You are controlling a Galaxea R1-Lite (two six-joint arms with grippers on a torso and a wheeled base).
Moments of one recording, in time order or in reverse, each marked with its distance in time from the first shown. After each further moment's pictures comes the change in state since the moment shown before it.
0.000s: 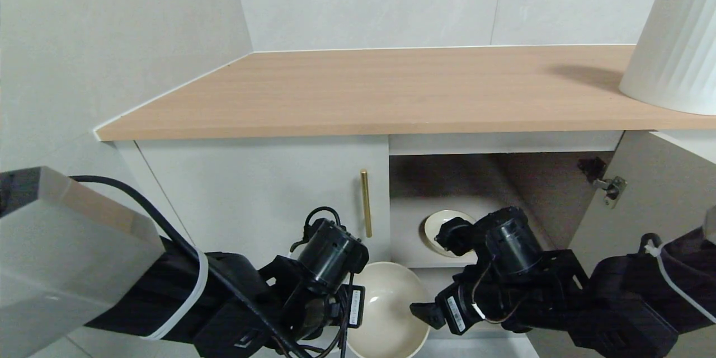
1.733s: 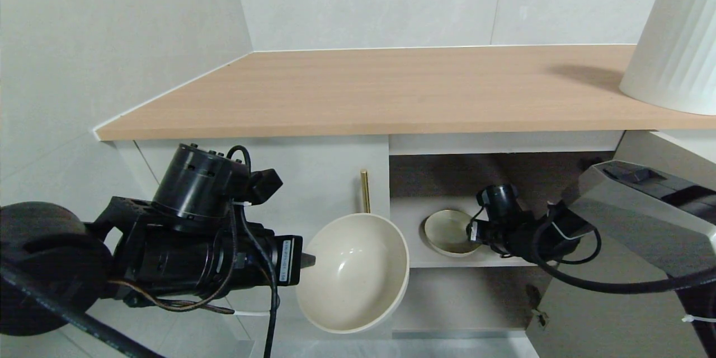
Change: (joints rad) left arm 0.225 -0.366 -0.019 0.186 -0.394 0.097; right arm -0.405 0.518 -0.508 -0.032 -0.318 0.269
